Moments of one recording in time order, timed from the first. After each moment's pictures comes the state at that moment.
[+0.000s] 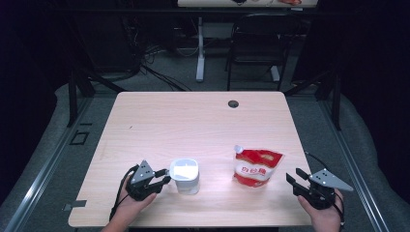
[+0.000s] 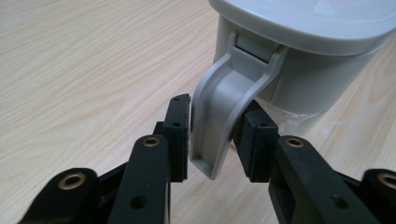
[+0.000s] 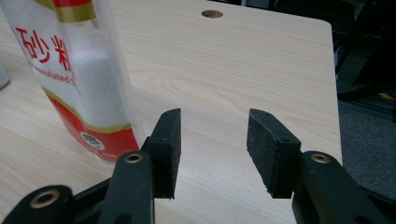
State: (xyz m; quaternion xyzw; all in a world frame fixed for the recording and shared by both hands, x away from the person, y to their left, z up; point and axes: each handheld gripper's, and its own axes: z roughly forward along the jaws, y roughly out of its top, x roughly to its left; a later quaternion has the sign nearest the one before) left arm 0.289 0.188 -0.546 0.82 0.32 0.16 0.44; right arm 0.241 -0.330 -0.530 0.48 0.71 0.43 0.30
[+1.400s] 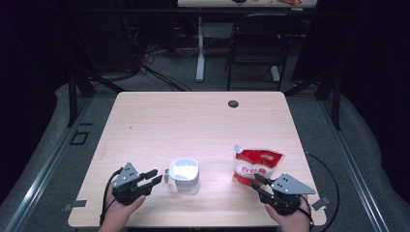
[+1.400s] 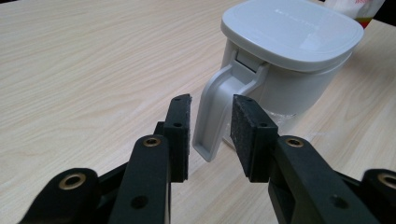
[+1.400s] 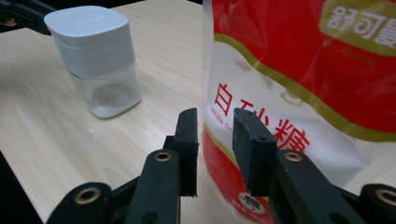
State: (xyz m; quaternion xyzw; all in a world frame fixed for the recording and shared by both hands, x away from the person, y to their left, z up) left arm 0.273 0.213 -0.533 0.80 0.34 0.16 0.47; right arm 0.229 -0.230 -0.507 0.36 0.77 0.47 0.25
